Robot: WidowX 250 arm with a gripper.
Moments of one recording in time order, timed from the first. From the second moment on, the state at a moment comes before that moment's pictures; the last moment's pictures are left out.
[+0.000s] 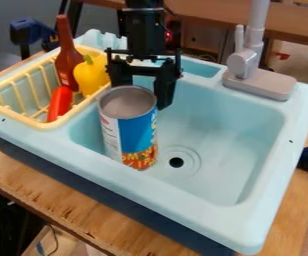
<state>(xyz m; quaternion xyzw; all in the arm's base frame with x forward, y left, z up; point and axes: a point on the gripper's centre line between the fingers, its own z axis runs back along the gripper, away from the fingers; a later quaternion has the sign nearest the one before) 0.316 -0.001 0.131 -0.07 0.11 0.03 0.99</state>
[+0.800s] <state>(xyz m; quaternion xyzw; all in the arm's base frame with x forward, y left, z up) 0.324 0.003 0.172 -0.01 0.08 0.03 1.00</state>
